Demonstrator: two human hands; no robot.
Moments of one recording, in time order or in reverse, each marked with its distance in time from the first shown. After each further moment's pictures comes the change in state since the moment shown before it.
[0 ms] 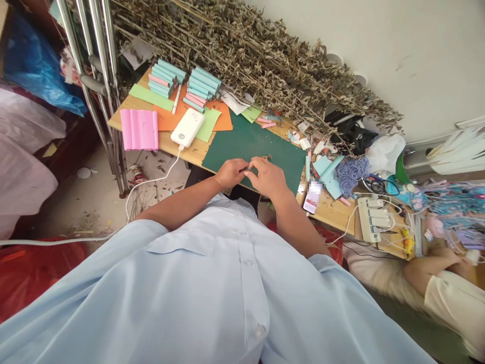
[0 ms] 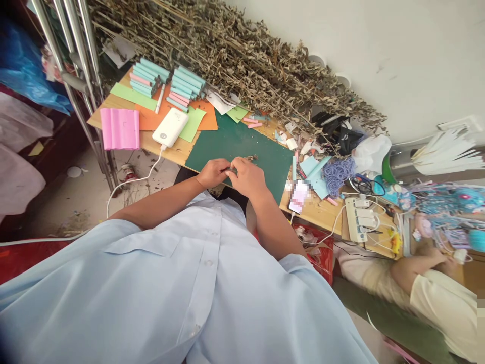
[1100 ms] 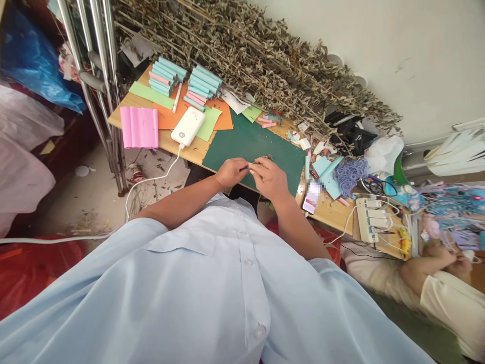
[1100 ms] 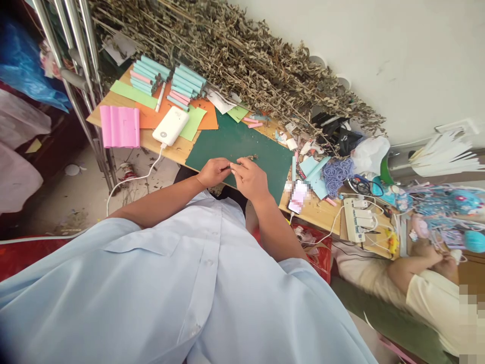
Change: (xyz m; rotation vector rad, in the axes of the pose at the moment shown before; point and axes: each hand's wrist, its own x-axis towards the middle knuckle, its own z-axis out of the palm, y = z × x) left_hand 0.002 0.005 0.000 0.008 0.005 -0.050; right_hand -0.016 0.017 0.010 0.026 0.103 -0.075
